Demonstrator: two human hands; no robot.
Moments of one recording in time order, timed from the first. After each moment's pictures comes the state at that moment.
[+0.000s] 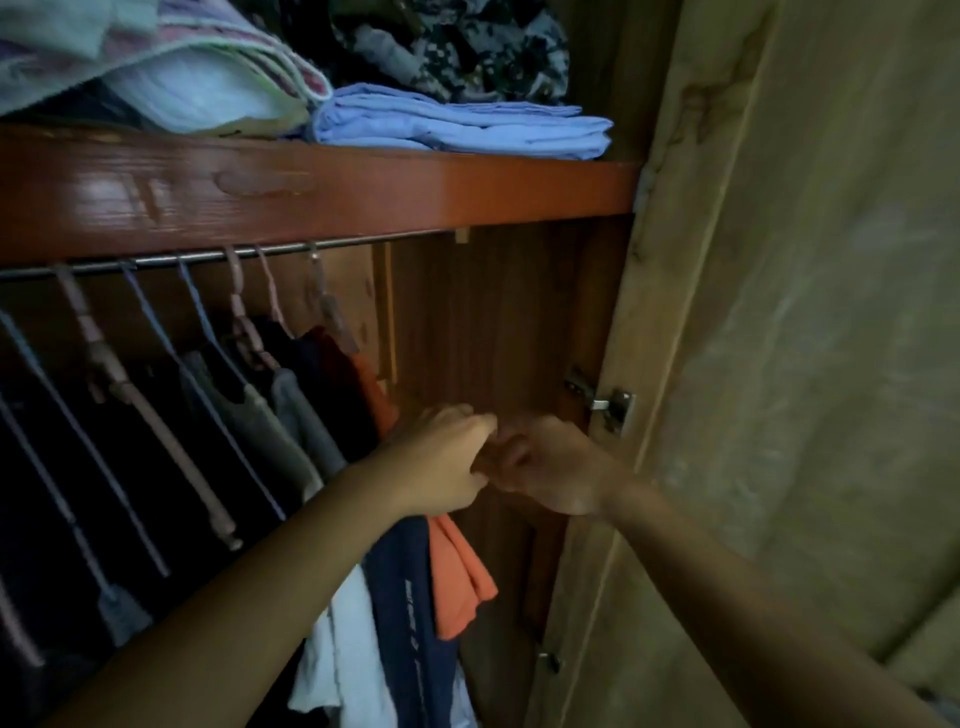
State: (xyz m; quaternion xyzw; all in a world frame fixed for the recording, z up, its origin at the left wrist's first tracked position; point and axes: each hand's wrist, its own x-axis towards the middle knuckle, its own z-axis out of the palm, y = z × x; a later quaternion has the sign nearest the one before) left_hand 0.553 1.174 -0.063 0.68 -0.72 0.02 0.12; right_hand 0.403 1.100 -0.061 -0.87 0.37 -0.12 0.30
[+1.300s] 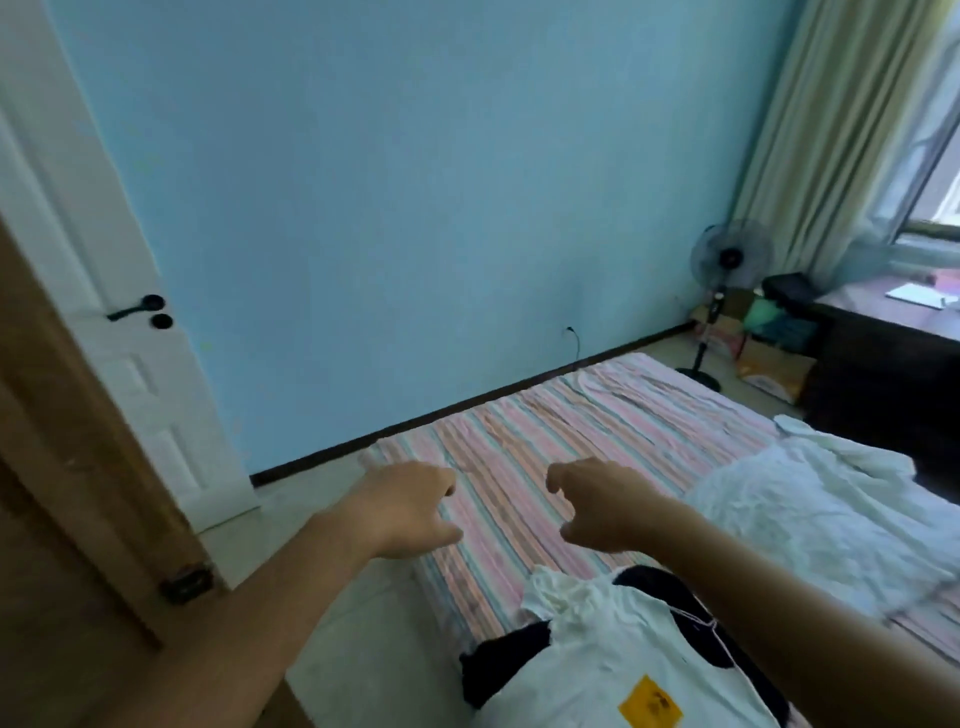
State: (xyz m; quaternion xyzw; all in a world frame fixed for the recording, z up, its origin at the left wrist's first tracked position) left_hand 0.003 1.204 -0.129 0.13 -0.99 -0.05 -0.09; right_hand -0.134 1.403 -0.132 -0.45 0.89 -0.02 0.11
